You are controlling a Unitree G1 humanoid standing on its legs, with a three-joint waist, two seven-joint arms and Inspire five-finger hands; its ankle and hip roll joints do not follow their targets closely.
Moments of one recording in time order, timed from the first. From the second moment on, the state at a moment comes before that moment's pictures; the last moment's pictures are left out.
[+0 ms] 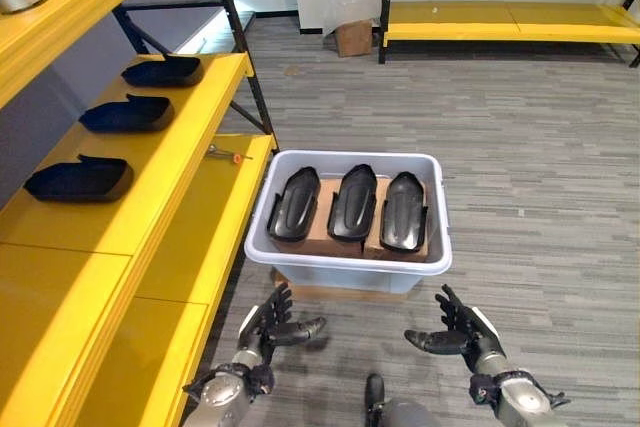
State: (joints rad) left arm 0.16 0.34 -0.25 0.34 -0.51 -0.05 -0.01; right arm 0.20 -0.42 0.20 0.29 0.42 -0.05 0.04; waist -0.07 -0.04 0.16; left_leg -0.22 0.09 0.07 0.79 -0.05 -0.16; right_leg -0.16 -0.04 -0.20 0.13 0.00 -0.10
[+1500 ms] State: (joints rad) left arm 0.32 0.41 -0.21 0.35 -0.50 -0.03 -0.02; right arm 0.21 -0.42 0.26 0.16 0.34 -0.05 0.05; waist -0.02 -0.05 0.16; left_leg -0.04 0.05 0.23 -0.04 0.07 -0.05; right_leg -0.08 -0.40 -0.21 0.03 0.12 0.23
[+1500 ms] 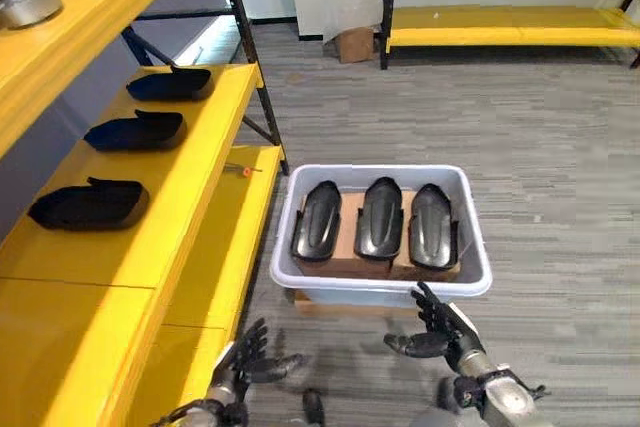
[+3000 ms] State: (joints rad) left arm 0.09 0.42 -0.26 0.22 -0.51 -0.07 0.00; right arm -0.51 -0.67 0.20 0.25 -0.43 0.01 -0.33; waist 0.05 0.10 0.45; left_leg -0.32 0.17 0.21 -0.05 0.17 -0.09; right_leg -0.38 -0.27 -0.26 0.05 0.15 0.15
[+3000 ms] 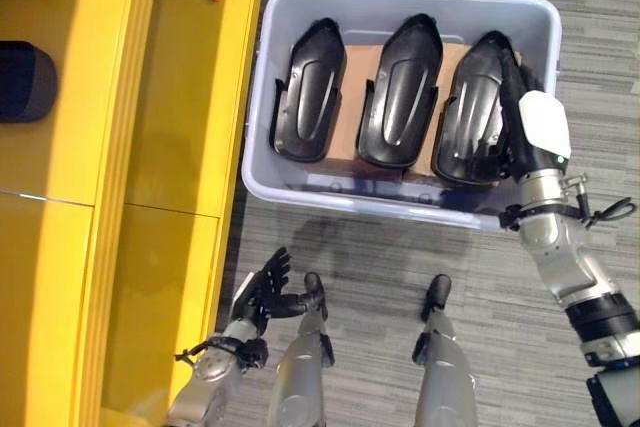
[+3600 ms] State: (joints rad) left arm 0.08 0.42 -0.26 0.22 -0.51 -0.07 0.03; right arm -0.50 -0.62 0.27 0.11 -0.43 0.00 -0.32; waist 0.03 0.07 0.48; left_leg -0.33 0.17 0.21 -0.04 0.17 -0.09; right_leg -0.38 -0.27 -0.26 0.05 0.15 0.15
